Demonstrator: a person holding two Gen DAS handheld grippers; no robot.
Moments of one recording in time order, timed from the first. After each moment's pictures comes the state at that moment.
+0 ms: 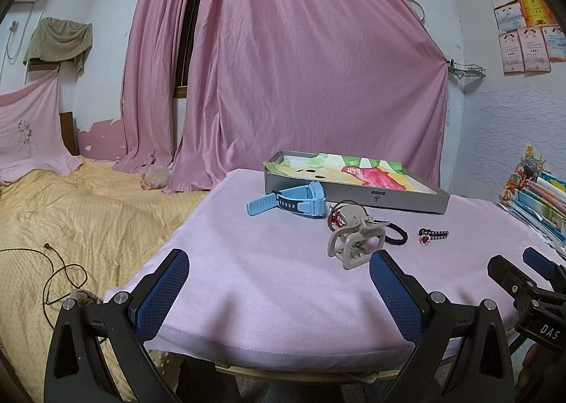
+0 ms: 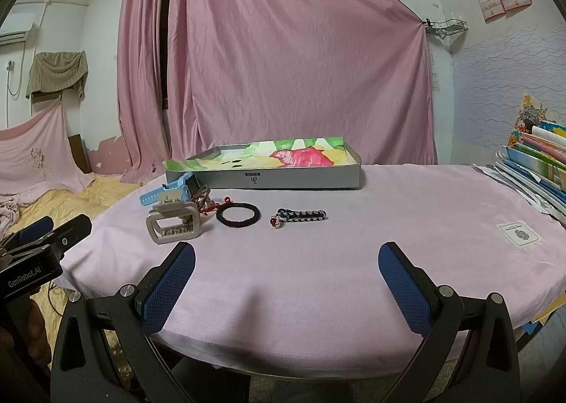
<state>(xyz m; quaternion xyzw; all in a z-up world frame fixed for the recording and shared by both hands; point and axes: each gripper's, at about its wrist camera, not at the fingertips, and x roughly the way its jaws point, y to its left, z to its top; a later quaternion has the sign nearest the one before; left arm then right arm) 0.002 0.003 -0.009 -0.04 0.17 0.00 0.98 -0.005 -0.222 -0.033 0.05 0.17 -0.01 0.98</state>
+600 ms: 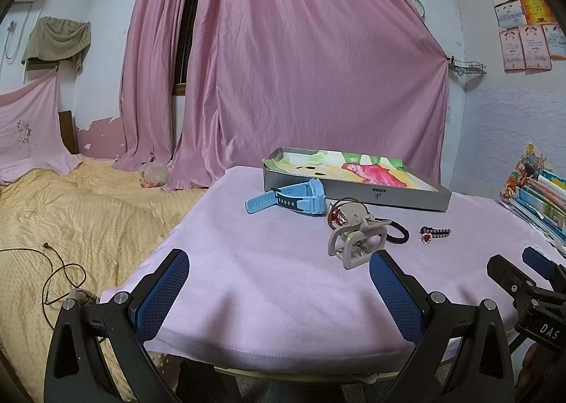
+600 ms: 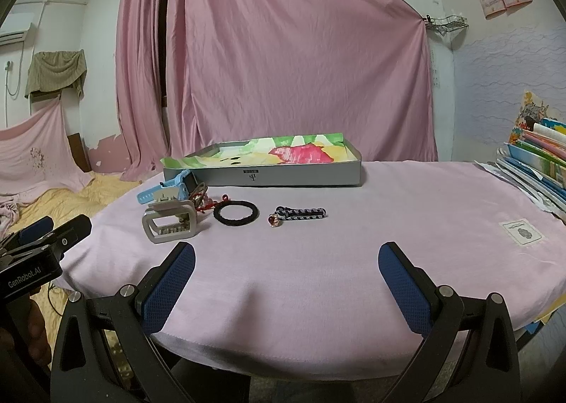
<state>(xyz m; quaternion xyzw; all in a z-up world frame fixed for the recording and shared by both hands) 0.006 0.004 -0.017 -0.05 0.18 0.00 0.98 0.001 -0.222 -0.037 0.05 0.18 -0.01 0.98</state>
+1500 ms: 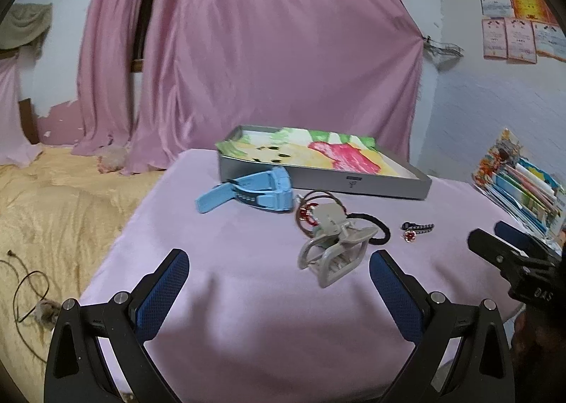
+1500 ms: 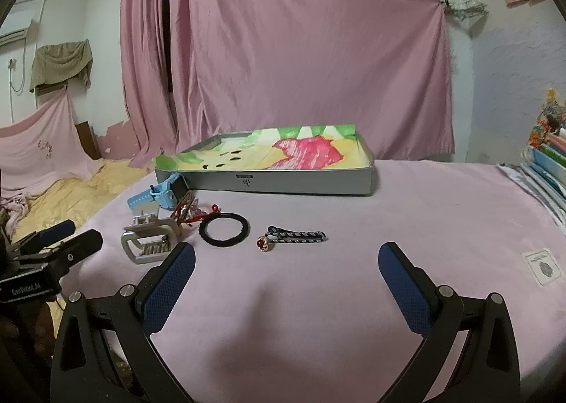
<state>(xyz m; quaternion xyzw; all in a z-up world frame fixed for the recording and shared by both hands) 0.062 -0.003 -0.012 -0.05 0.24 -0.09 0.96 0.056 -0.248 -0.015 0.05 0.23 0.03 0.97</state>
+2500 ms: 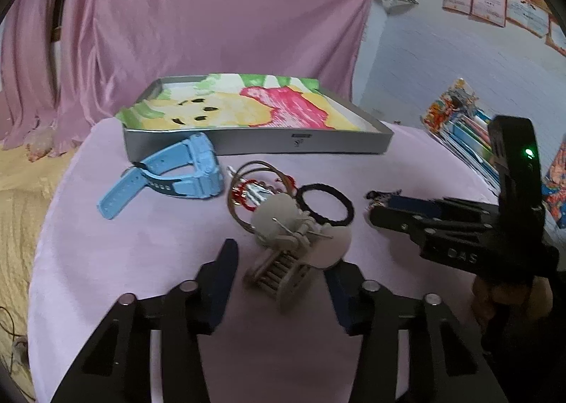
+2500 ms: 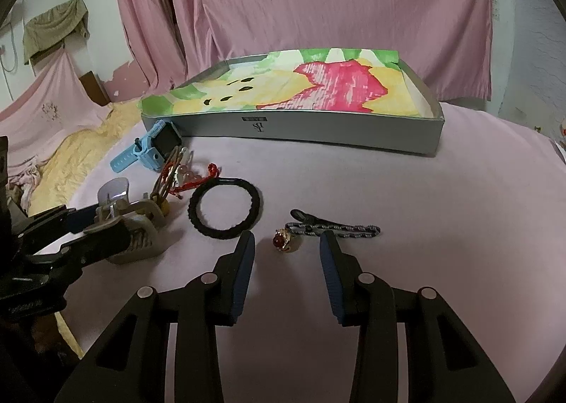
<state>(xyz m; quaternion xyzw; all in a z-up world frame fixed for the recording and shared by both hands) 0.132 -0.031 -0.018 -0.01 0.36 -0.23 0.90 0.146 -0.220 -0.041 0.05 0.39 0.07 0.92</state>
